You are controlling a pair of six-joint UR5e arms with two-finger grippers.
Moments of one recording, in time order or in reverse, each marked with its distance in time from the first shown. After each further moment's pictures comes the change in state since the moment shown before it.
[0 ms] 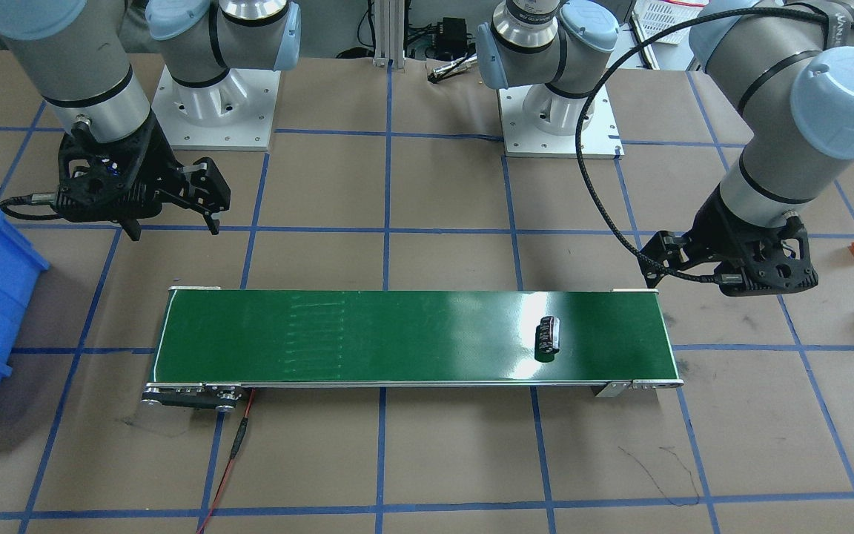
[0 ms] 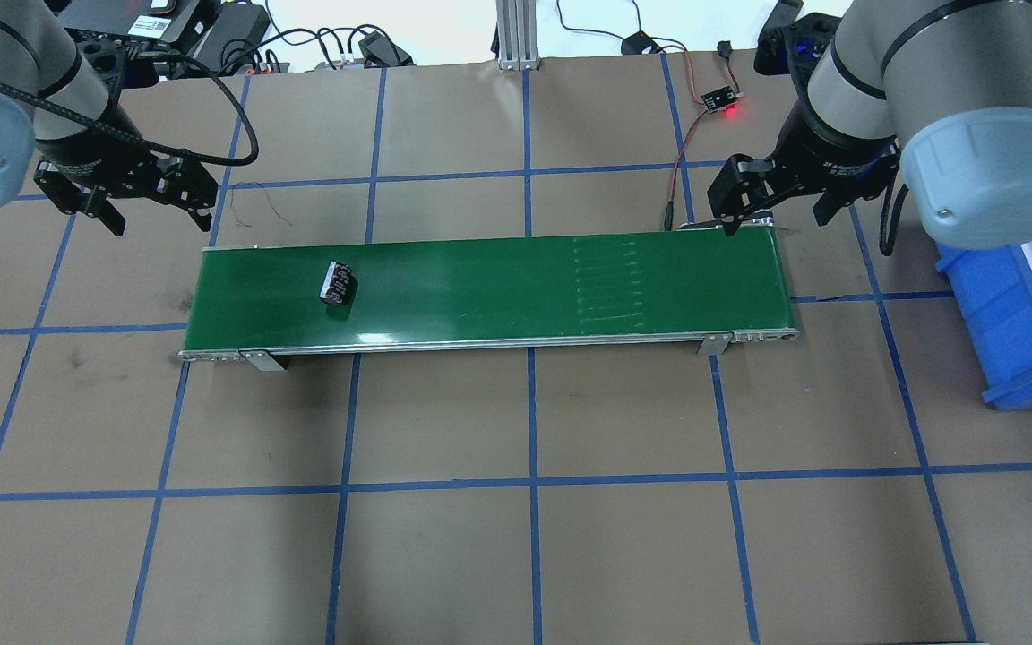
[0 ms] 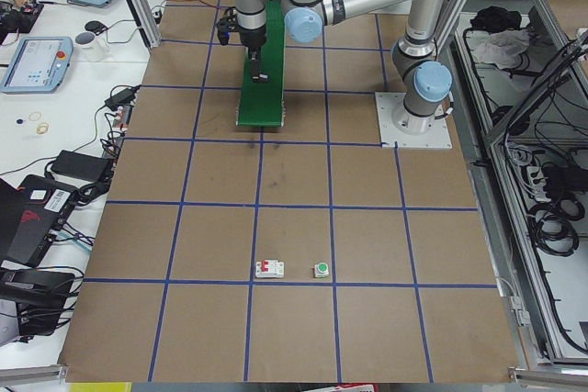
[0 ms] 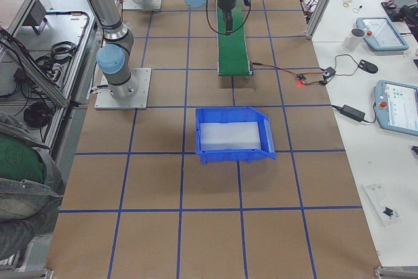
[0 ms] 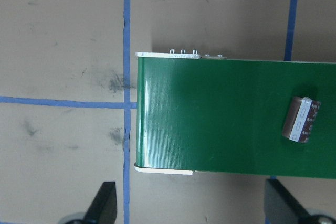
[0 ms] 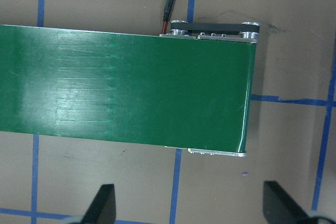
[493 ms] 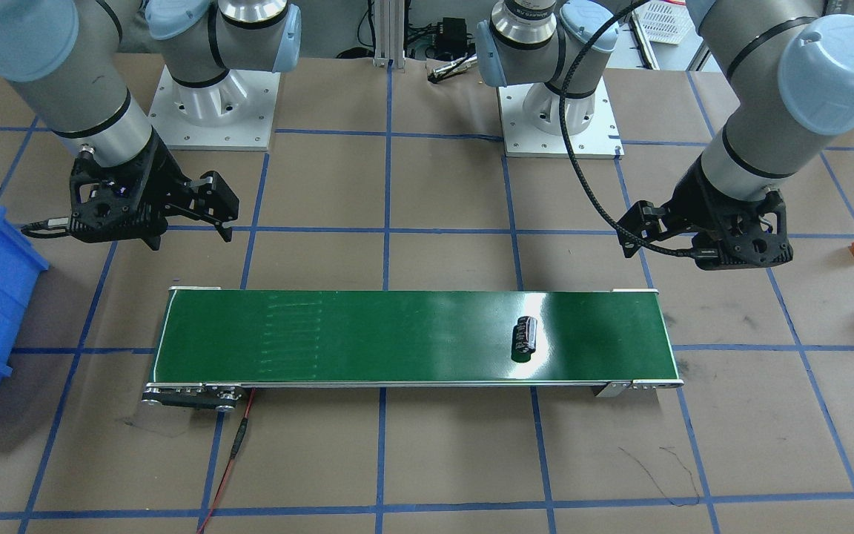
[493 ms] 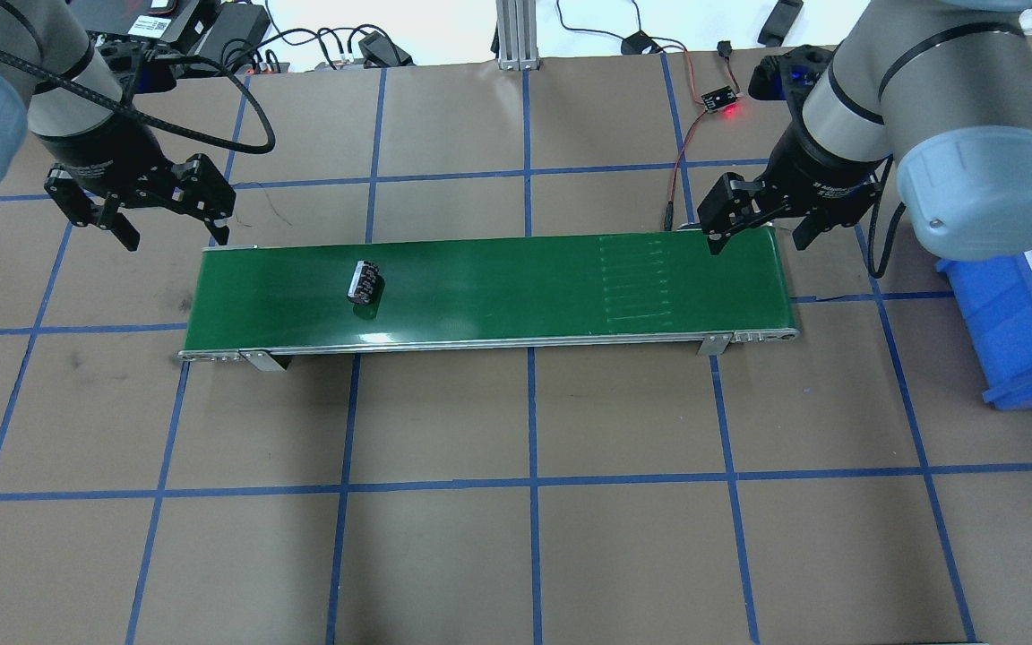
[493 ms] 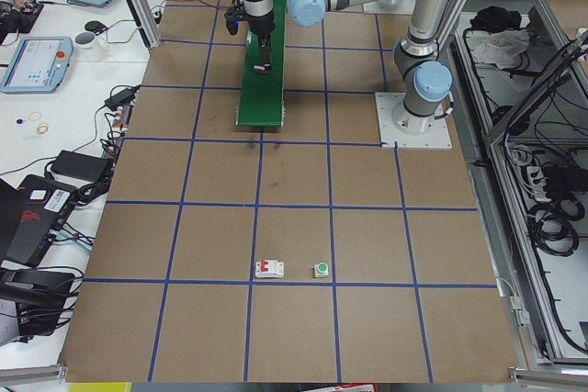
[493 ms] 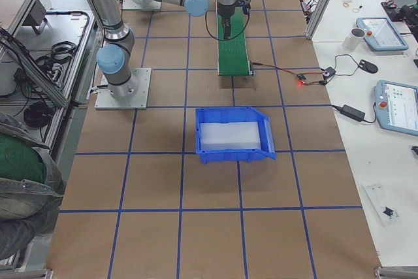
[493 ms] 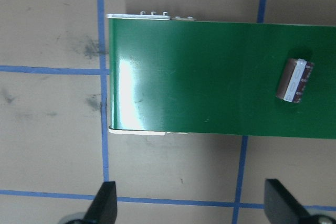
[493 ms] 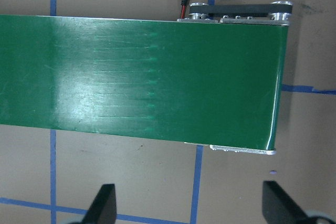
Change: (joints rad) left arm -0.046 0.031 0.032 -0.150 -0.016 -0.048; right arm -0.027 0.021 0.041 -0.005 0.086 -0.008
